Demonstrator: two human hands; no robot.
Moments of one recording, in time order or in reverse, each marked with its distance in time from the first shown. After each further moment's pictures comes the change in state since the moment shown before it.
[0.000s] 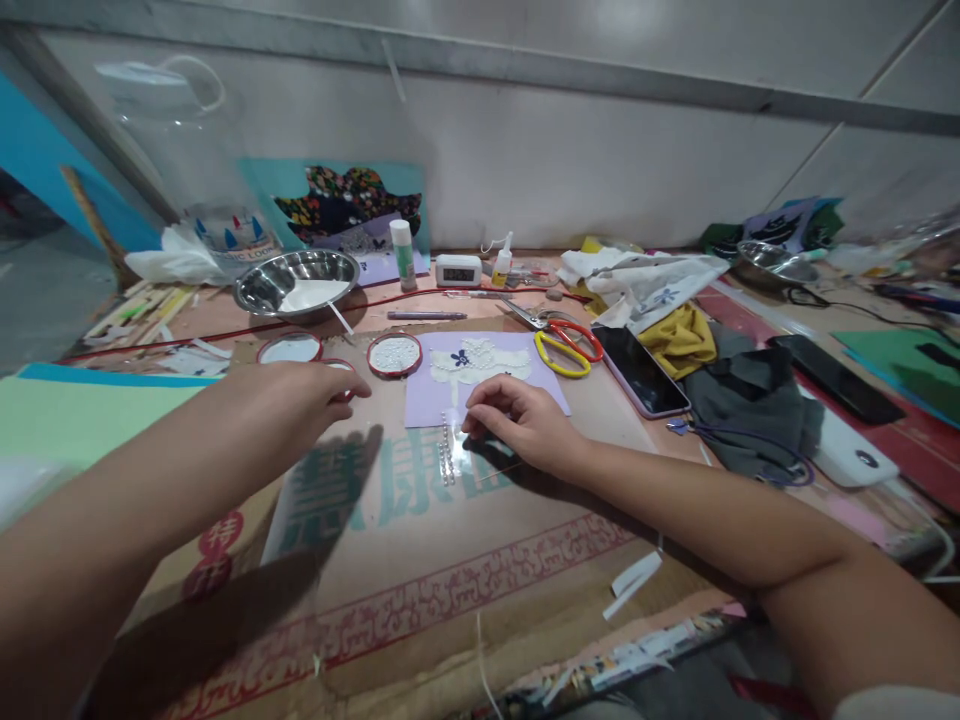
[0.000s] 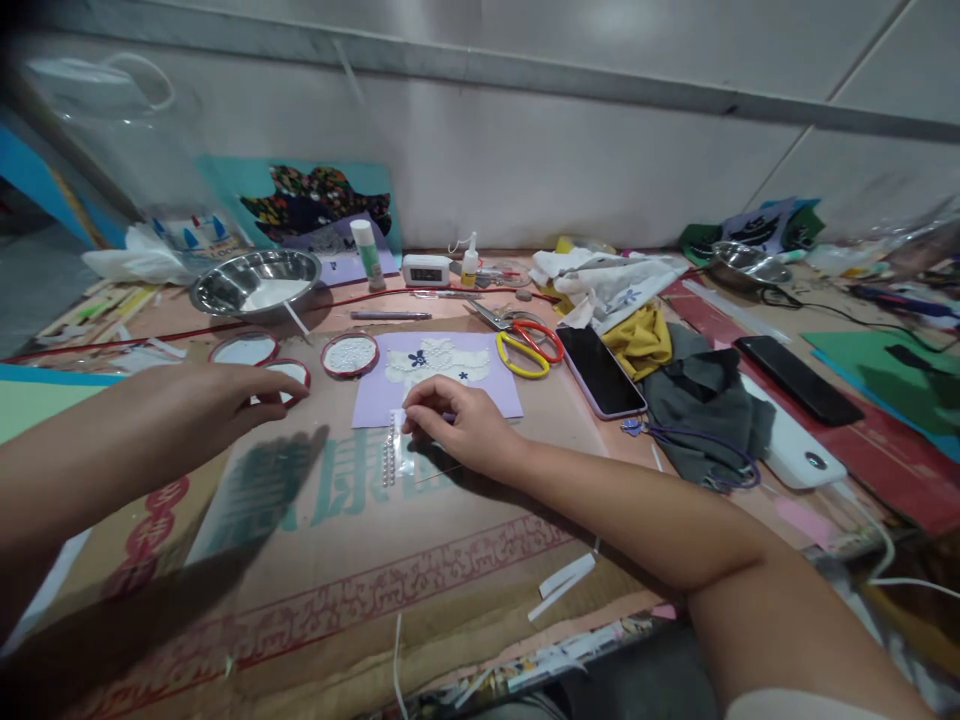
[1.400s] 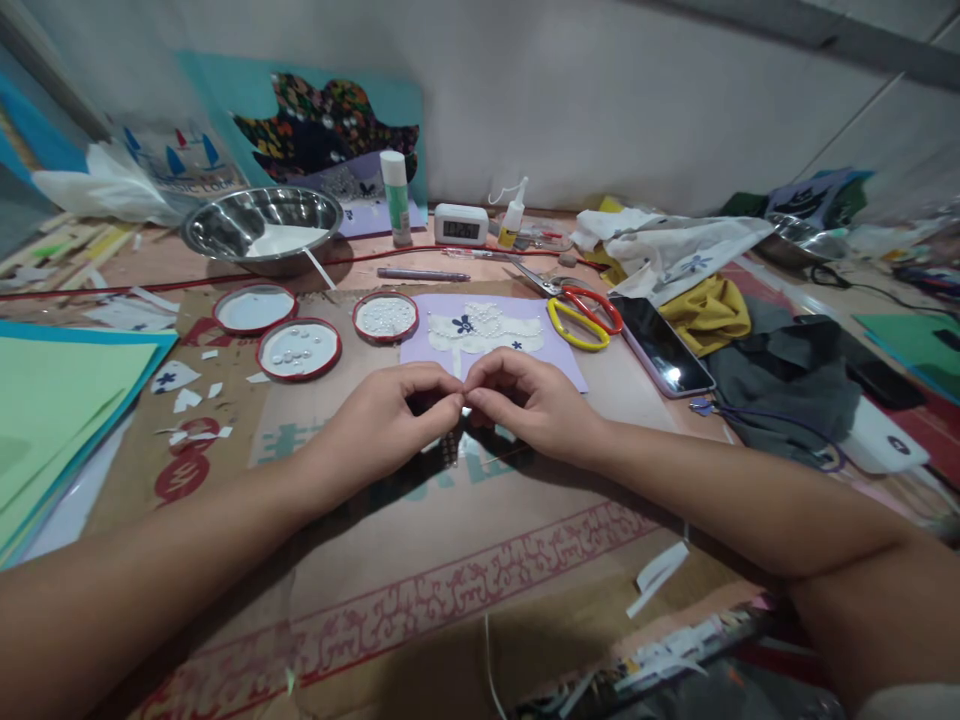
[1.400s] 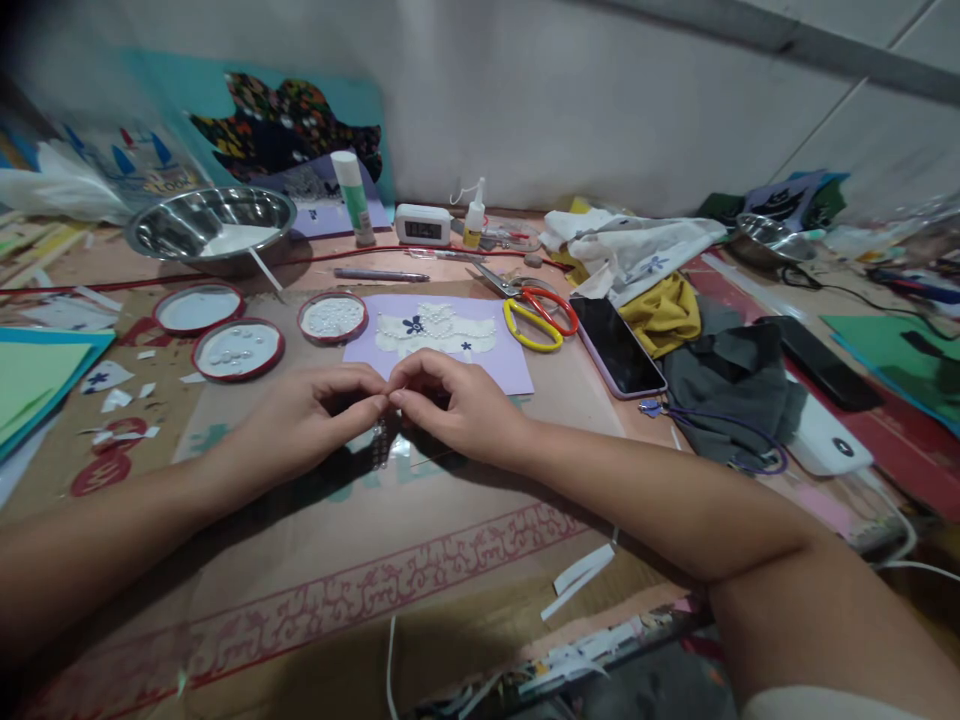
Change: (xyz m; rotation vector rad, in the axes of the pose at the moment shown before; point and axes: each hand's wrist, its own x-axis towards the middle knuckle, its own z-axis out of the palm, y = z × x) left_hand 0.009 0.043 0.084 -0.638 -0.113 0.005; right_hand 0.000 -0.005 0.005 -0.102 -0.080 -0.052
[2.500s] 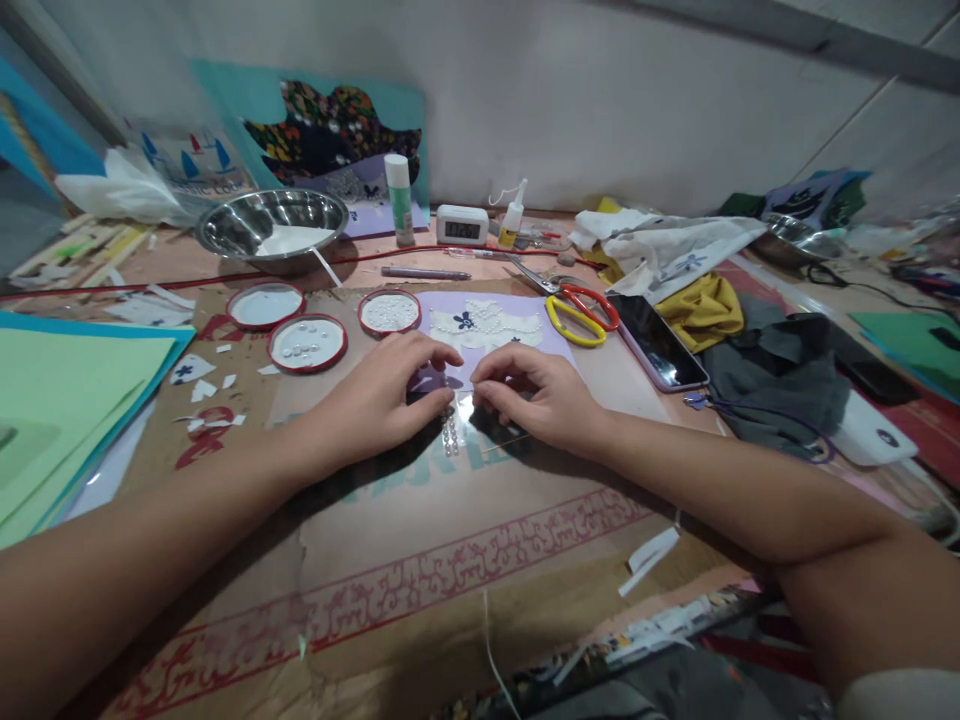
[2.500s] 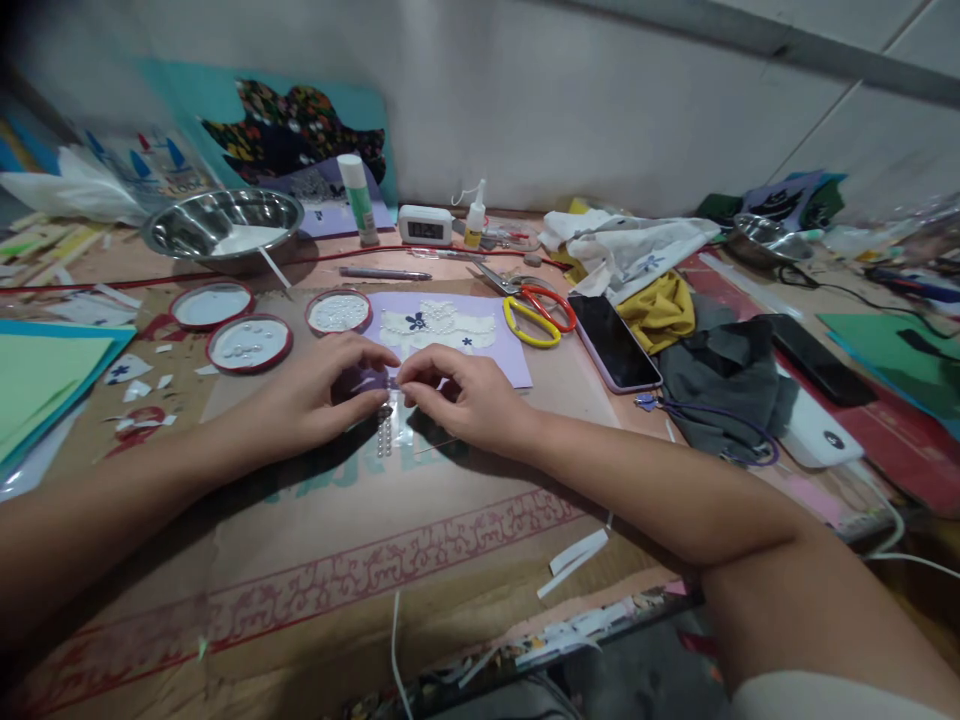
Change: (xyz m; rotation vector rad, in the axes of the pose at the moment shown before) left_hand 0.005 -0.021 -0.015 0.398 -0.017 0.235; right_hand -0.006 -0.001 -0.005 -0.198 0.063 -0.128
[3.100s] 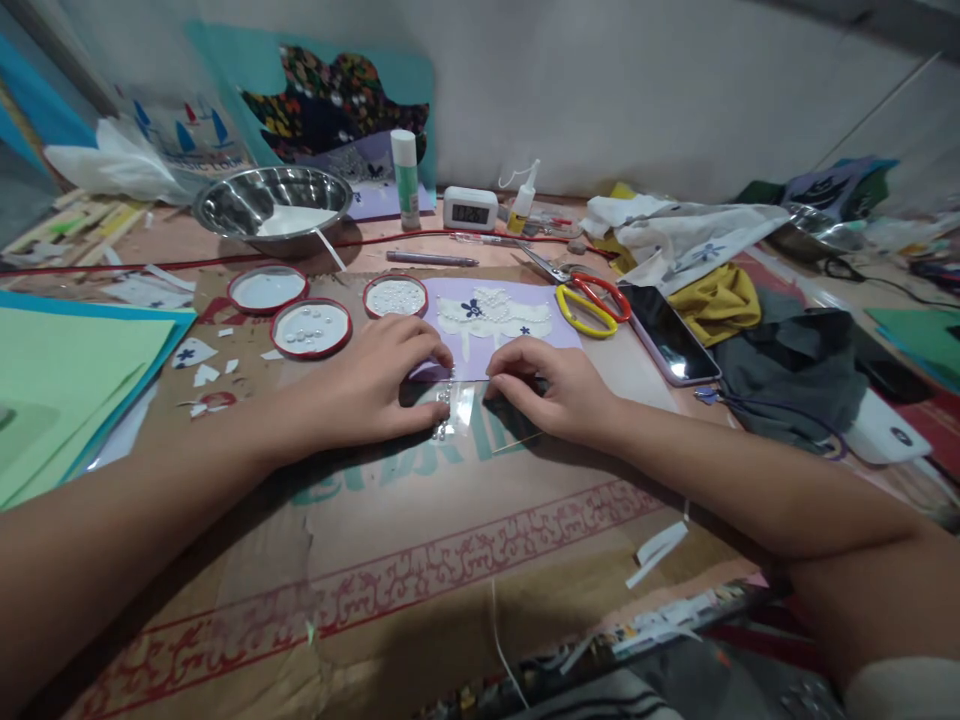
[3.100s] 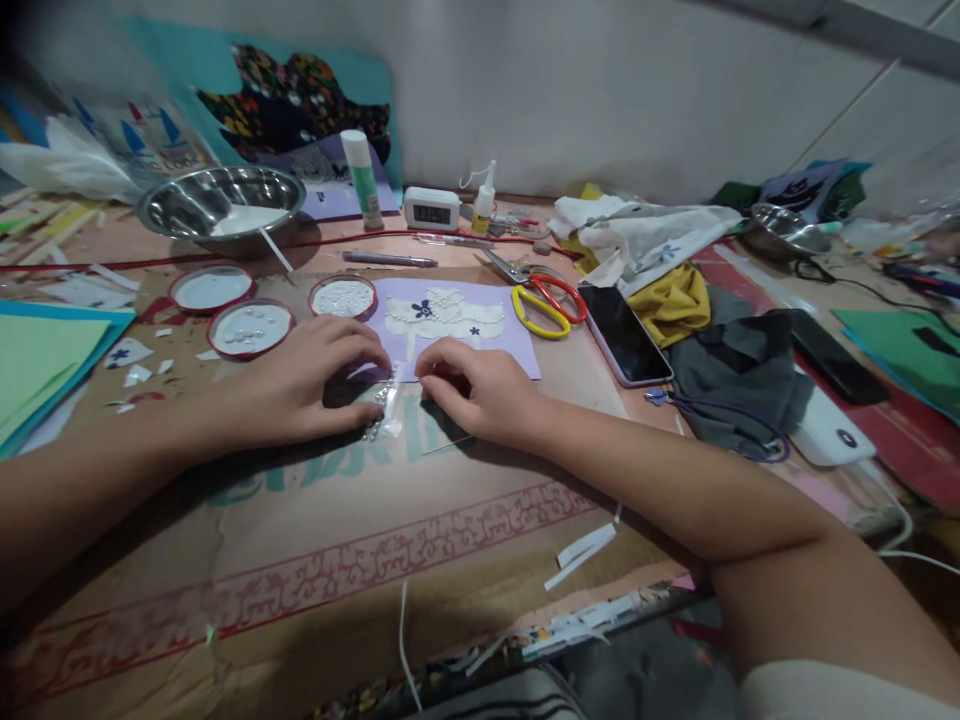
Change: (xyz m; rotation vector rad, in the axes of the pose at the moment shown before) left_hand -0.003 -0.012 -0.013 0.153 -0.116 0.079; right_hand -0.003 0.007 -0.008 -0.254 -0.068 -0.030
